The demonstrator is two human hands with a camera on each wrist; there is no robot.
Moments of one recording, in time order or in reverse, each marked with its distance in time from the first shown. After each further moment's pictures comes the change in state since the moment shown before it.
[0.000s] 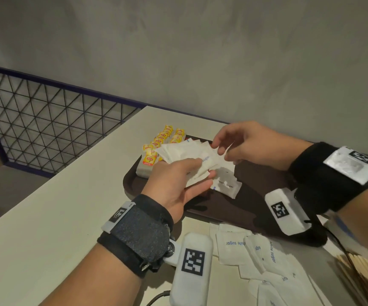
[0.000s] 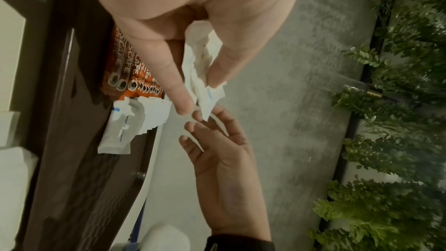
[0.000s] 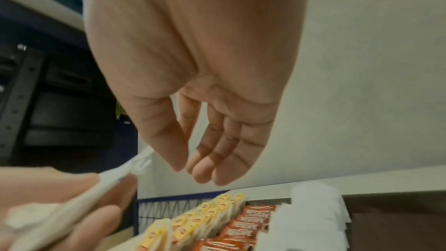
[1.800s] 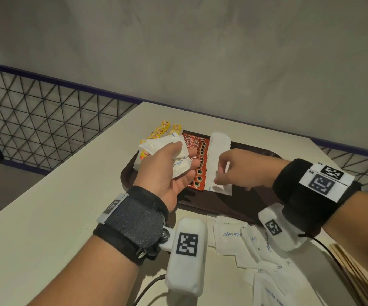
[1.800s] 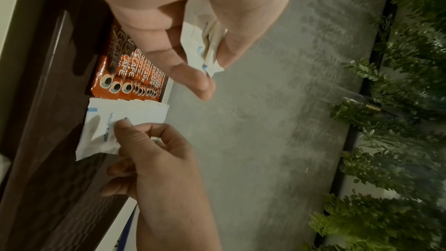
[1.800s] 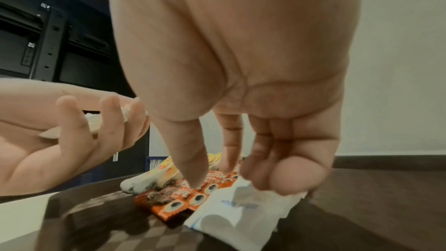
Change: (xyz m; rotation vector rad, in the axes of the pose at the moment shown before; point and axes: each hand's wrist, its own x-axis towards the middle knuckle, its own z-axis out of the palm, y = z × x) left_hand 0.003 0.005 -0.004 -0.024 0.127 0.055; right_hand -0.007 0.022 0.044 -0.390 -0.127 0.268
